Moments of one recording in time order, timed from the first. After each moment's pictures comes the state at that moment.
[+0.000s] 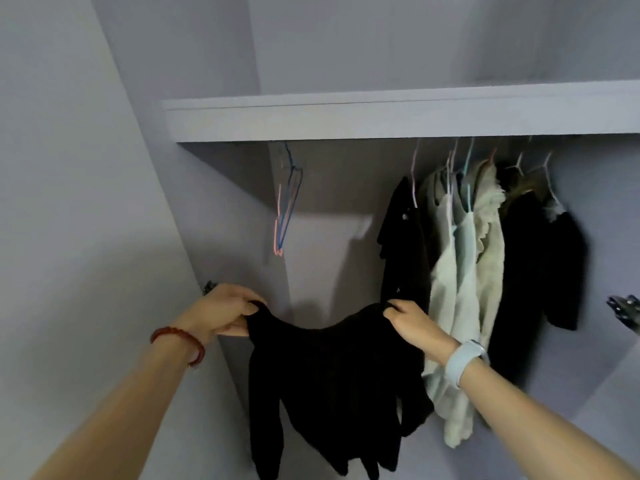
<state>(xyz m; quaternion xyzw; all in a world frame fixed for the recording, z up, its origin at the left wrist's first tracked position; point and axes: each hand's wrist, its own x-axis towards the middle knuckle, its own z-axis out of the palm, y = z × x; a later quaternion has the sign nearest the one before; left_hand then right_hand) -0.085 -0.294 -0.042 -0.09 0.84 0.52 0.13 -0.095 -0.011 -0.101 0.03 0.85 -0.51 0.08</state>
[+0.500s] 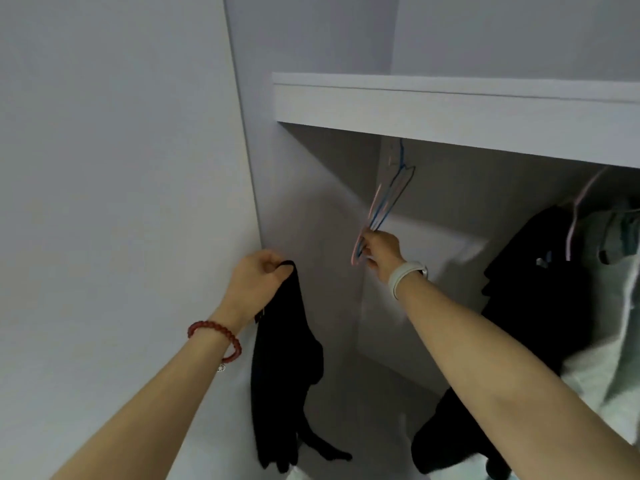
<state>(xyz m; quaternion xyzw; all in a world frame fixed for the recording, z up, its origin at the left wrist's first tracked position) -0.112 -0.320 -0.036 -0.20 0.82 0.51 -0.18 -0.288 -0.183 -0.059 0.01 0.70 -0.70 0.12</state>
